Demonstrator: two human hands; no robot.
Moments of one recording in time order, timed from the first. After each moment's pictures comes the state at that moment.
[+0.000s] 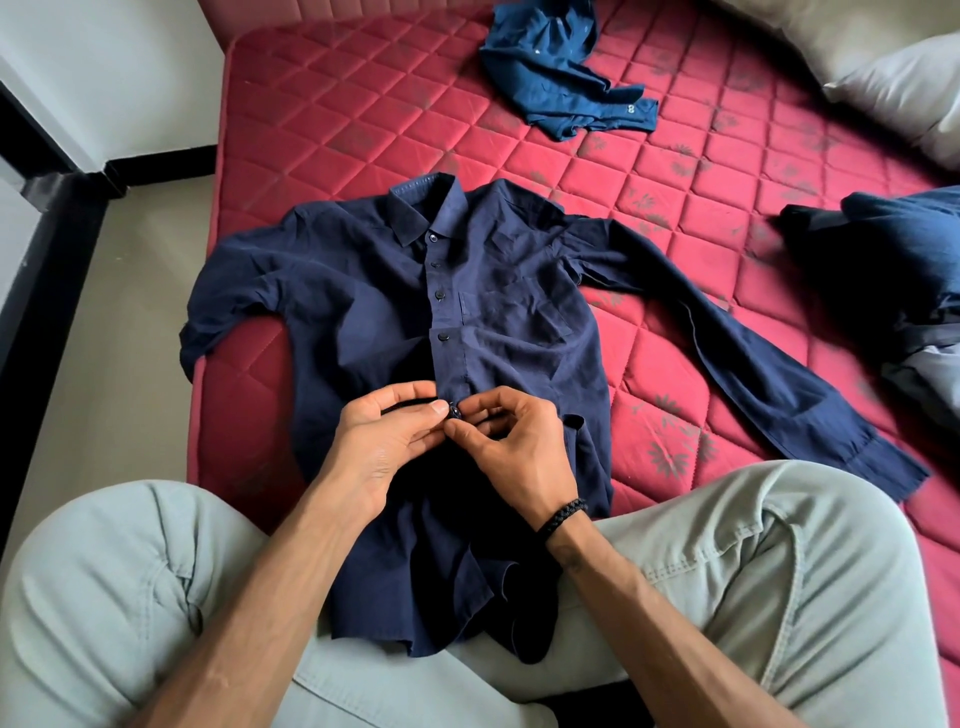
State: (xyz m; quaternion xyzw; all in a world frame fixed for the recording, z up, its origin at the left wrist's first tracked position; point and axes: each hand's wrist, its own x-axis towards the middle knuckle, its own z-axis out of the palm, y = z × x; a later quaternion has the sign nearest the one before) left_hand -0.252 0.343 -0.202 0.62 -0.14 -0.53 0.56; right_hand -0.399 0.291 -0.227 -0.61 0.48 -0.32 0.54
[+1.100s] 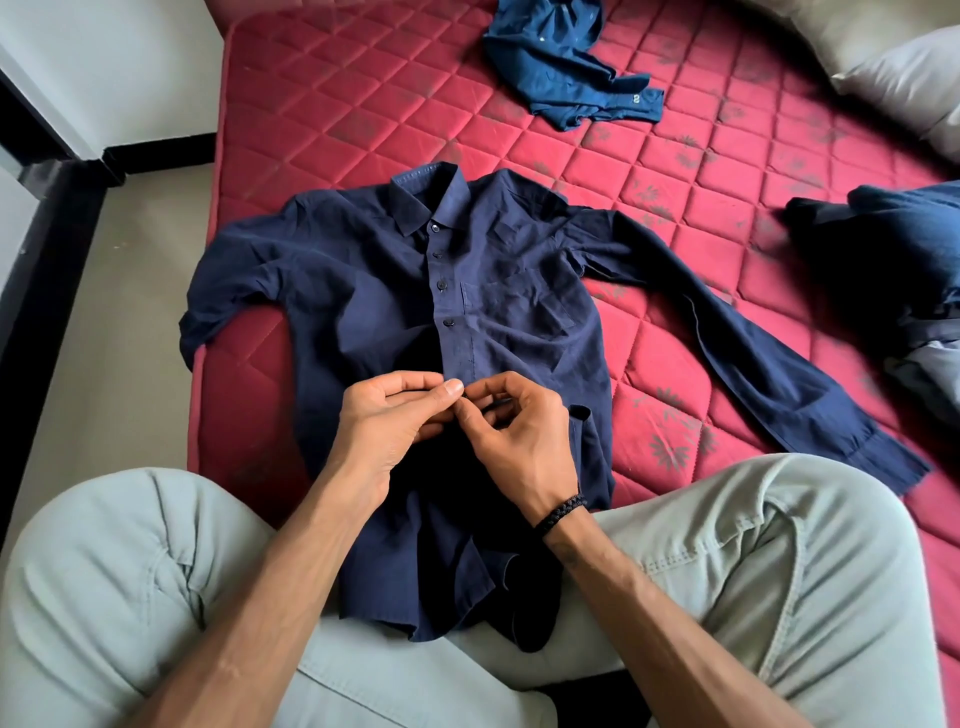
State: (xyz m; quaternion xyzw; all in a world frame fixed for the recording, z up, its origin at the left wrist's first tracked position) left_hand -0.259 0.341 -0.194 0.66 -0.19 -0.49 0.54; right_hand -0.395 0.296 -0.221 -0.63 0.49 -0.36 0.49
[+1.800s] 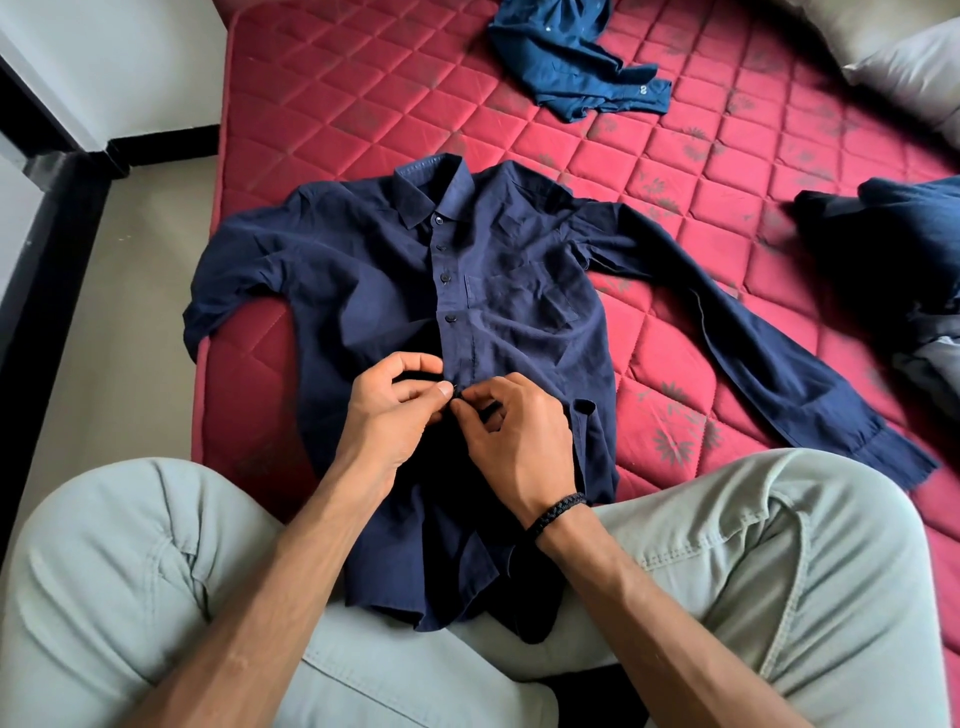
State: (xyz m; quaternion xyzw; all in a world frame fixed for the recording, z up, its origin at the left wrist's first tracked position) left_hand -0.256 0.339 -0.209 0.70 -0.26 -0.41 0.52; right_hand -0.394 0.299 -0.227 -0.74 0.51 -0.30 0.32
